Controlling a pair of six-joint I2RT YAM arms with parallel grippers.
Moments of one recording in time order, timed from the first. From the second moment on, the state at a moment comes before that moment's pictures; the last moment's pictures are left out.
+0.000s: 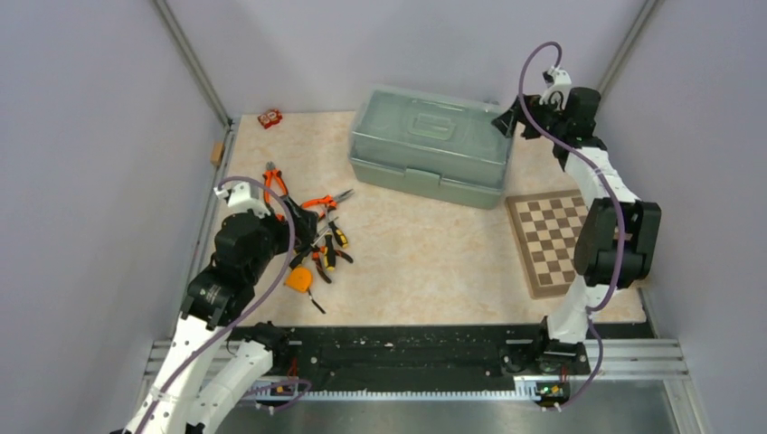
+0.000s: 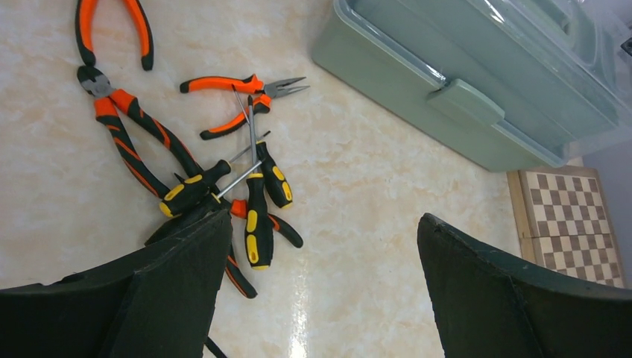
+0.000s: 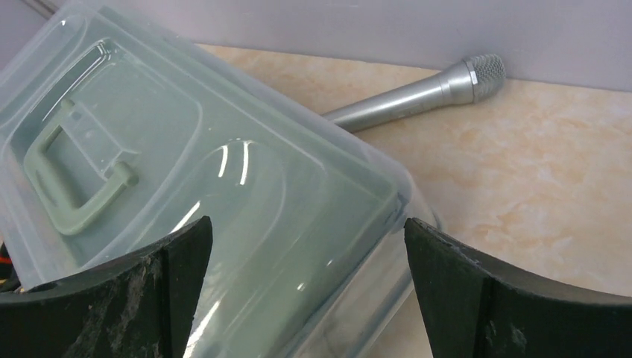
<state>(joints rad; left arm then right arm) -0.37 0.59 0.84 -0.61 -0.19 -0.58 -0.08 1.76 1.42 0.01 -0.58 0.14</state>
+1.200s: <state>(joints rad) -0.37 0.75 0.84 -0.56 -0.07 -0.67 -0.14 1.85 1.41 0.25 -1.00 0.16</state>
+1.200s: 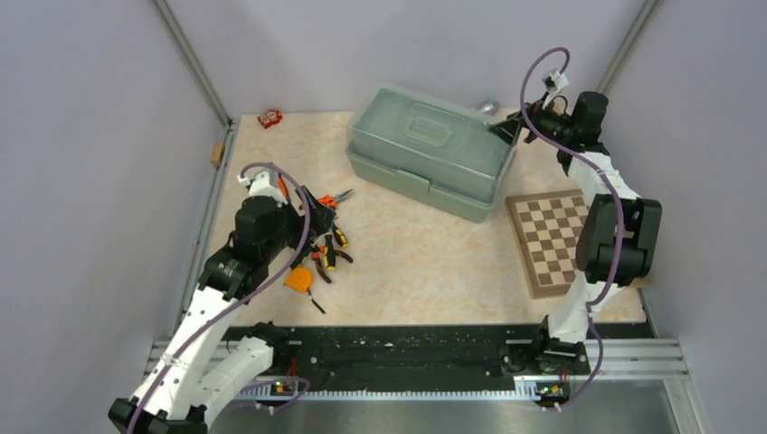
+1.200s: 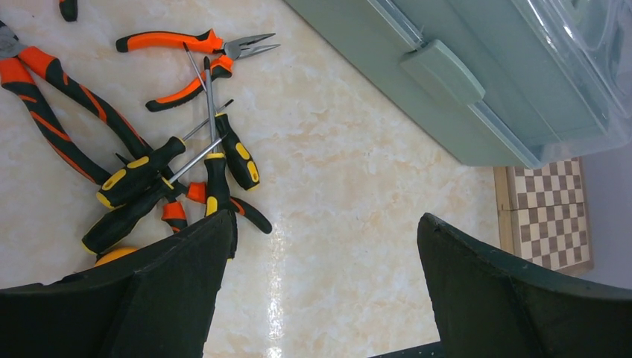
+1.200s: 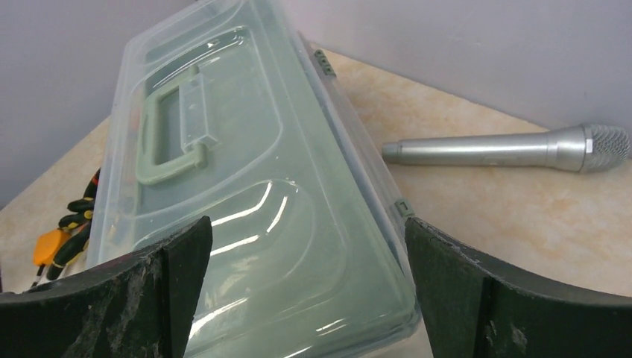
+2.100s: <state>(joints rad) -0.37 1.12 0.98 -0.30 0.09 -0.68 0.09 1.08 0.83 -0.10 -0.68 0.33</state>
